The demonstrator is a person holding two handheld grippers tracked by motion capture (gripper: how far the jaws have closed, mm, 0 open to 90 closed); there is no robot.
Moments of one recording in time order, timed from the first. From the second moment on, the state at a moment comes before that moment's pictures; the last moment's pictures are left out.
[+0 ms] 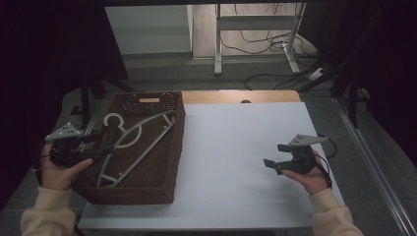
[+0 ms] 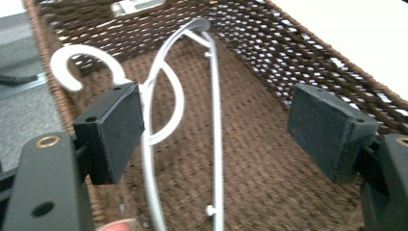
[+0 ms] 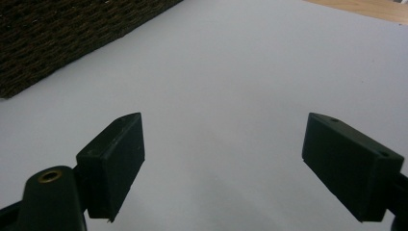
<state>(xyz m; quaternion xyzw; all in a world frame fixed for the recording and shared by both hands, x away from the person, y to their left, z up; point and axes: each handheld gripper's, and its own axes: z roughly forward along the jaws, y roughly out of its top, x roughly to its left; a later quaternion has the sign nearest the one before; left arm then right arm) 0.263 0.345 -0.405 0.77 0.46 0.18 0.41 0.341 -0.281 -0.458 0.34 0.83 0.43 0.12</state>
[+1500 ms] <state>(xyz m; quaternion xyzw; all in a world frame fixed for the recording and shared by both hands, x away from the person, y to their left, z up) 0.254 0.258 -0.422 0.79 0.42 0.14 0.42 0.322 -0.289 -0.441 0.34 0.81 0.46 0.14</state>
